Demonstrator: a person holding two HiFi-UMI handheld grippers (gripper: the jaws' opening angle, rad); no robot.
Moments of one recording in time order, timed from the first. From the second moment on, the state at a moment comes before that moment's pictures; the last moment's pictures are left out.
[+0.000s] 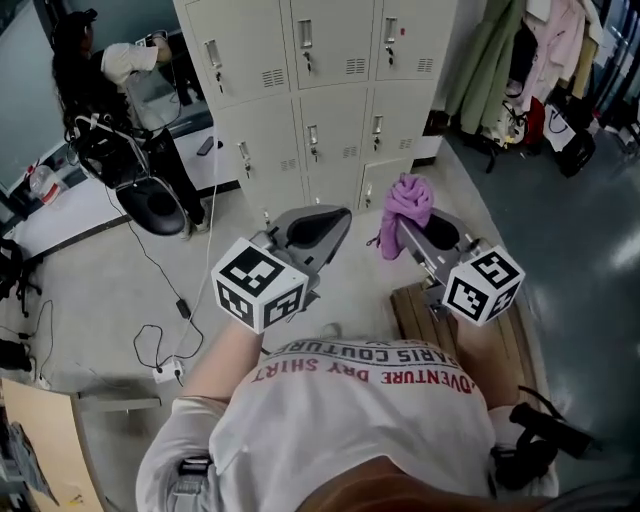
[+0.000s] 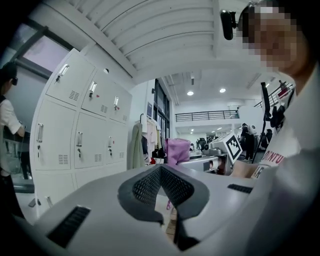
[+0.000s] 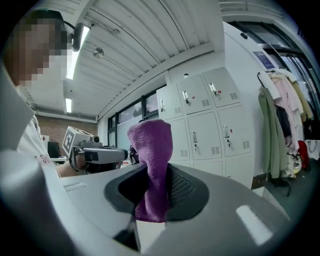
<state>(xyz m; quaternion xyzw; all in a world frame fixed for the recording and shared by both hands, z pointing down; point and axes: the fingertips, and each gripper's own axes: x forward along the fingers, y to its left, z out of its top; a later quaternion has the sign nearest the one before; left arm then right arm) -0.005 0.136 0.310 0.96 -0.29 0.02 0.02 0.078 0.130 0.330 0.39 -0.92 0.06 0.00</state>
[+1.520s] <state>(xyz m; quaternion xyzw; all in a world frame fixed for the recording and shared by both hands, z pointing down) -0.092 -0.324 0.273 0.92 -0.39 0.01 0.04 -0.009 -0.348 0.282 0.34 -0.94 0.04 -0.01</state>
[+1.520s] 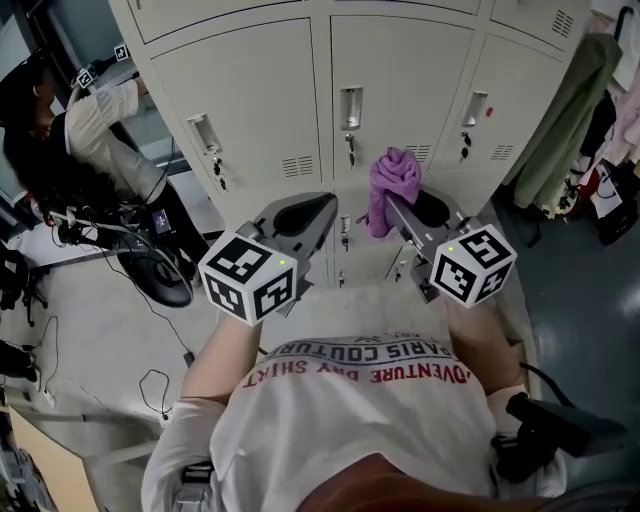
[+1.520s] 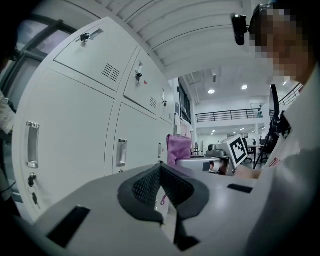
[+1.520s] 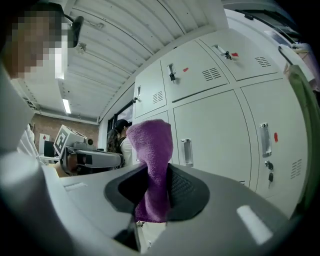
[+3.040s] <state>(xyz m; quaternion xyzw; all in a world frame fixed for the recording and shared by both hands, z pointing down) -0.113 -0.397 0.273 0.90 -0.43 0.00 0.06 -0.092 -0.531 0.146 0.41 -0.90 -0.12 -0.01</state>
